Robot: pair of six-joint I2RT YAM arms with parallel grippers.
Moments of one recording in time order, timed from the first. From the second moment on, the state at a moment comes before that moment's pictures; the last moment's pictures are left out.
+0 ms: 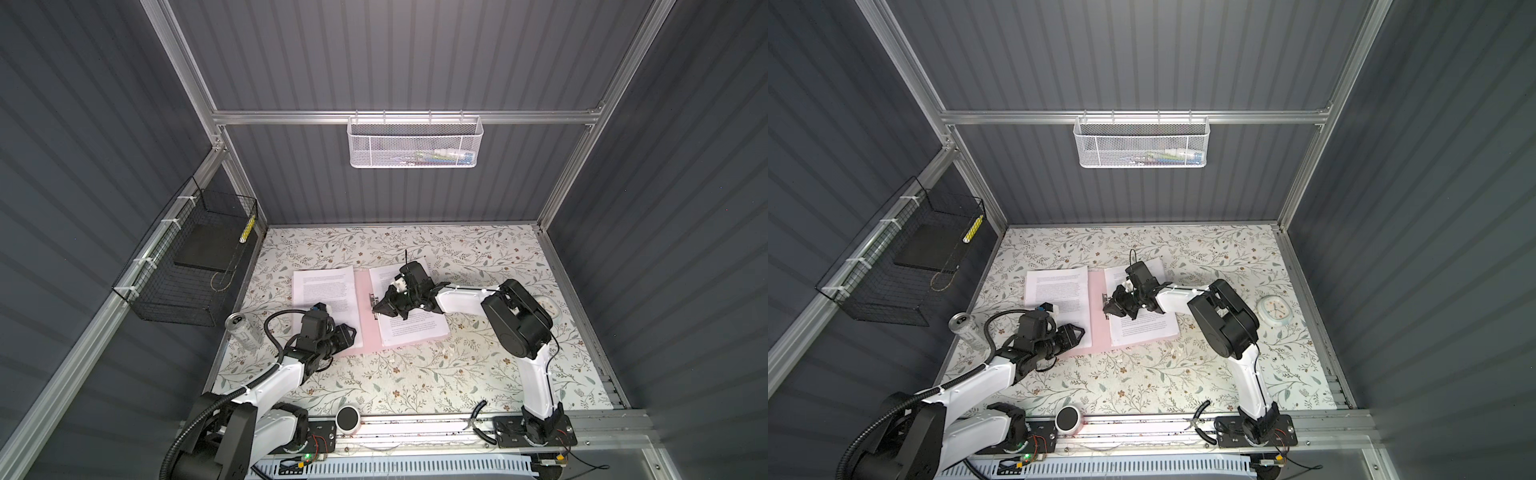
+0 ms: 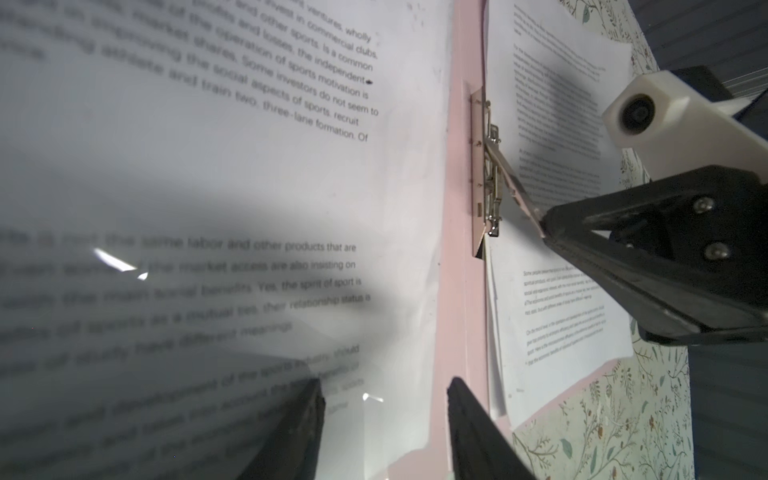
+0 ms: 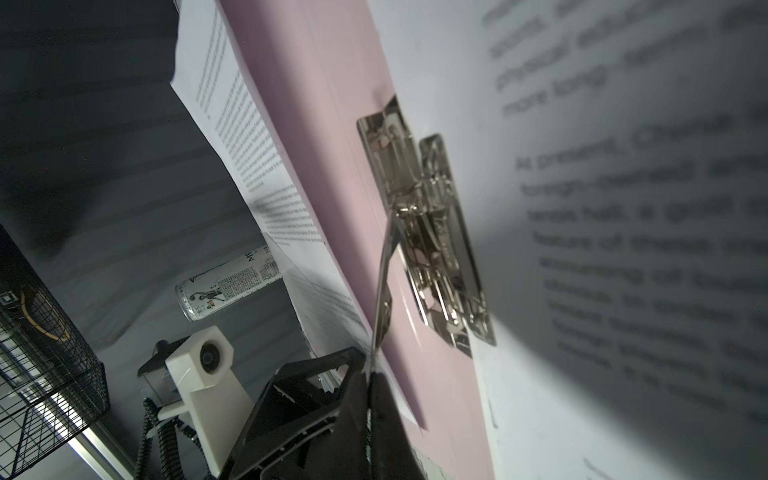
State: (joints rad) left arm -0.32 1.13 0.31 0.03 0.24 -0.69; right arm 0.71 2.12 1.31 0.06 -0.63 1.21
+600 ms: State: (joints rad) left arm -0.32 1.27 0.34 0.13 0.24 -0.69; right arm 0.71 2.12 1.26 0.13 -0.64 1.22
